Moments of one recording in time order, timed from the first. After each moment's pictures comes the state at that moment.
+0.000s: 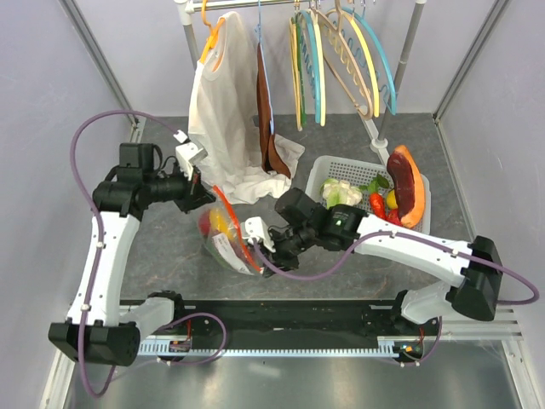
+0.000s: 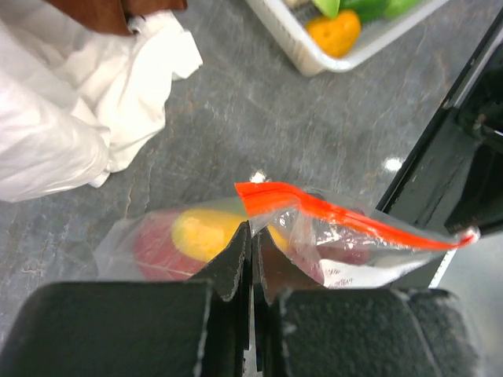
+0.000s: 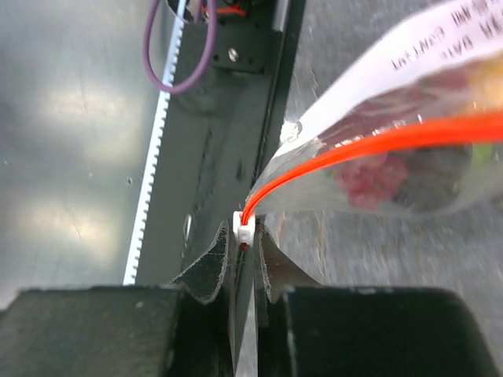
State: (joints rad) left arm -0.06 1.08 1.28 -1.00 0.78 0.42; right arm 1.07 1.40 1.22 -0.62 -0.61 -0.34
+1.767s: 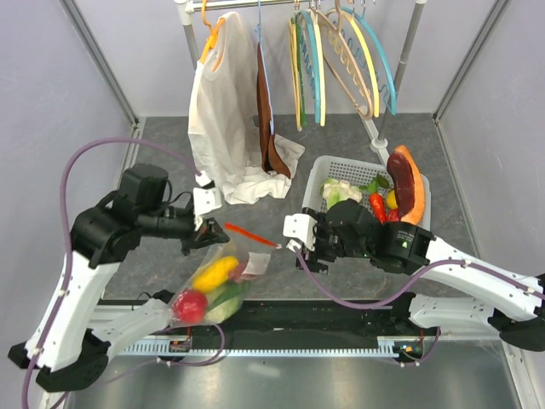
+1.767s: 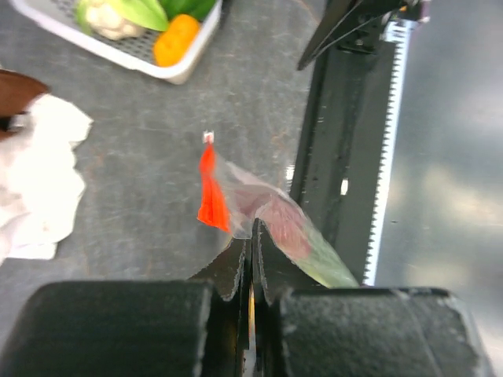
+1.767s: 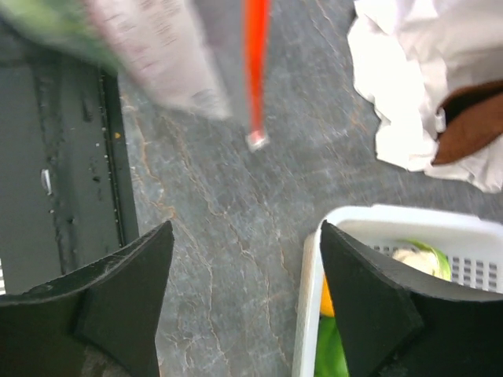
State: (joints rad) left arm -0.53 0.91 1.44 -1.24 0.68 0.50; right arm 1.11 1.03 1.09 -0.69 -0.08 -0.40
